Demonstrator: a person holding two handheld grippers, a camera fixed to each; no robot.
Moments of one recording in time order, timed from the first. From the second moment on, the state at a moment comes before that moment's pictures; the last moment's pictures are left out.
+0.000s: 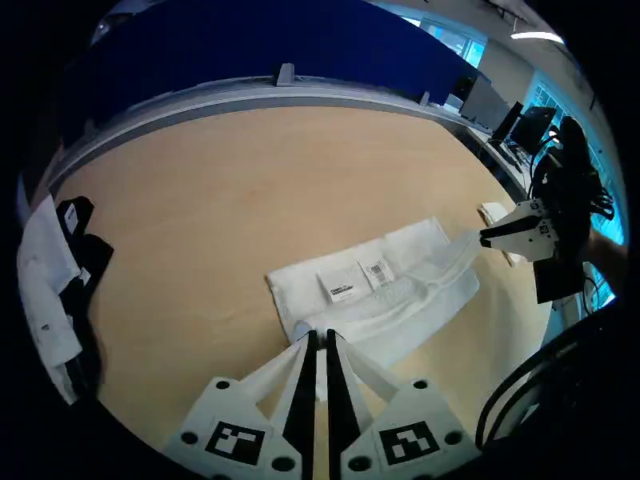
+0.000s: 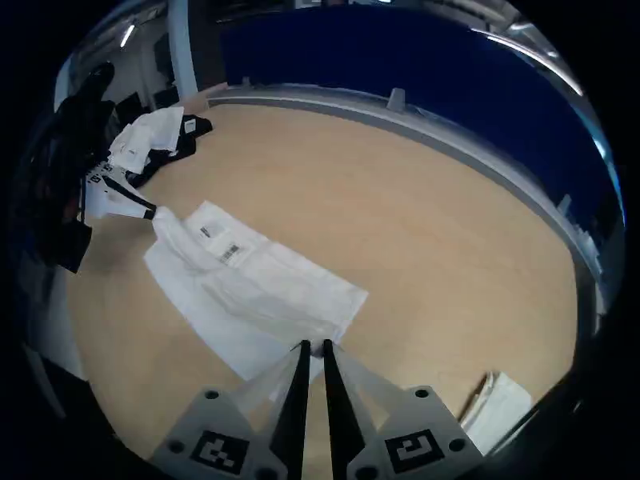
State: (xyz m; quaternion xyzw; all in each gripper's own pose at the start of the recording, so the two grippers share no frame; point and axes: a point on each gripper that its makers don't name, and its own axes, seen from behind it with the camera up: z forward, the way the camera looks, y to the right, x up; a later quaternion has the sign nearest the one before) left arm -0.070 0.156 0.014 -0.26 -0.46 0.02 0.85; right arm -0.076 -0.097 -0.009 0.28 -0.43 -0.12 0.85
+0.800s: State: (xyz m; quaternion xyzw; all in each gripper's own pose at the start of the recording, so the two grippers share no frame) left arm -0.070 0.139 0.044 -0.21 -0.43 0.04 0.88; right arm -0.083 -0.099 0.005 0.23 -0.43 -0.10 0.87
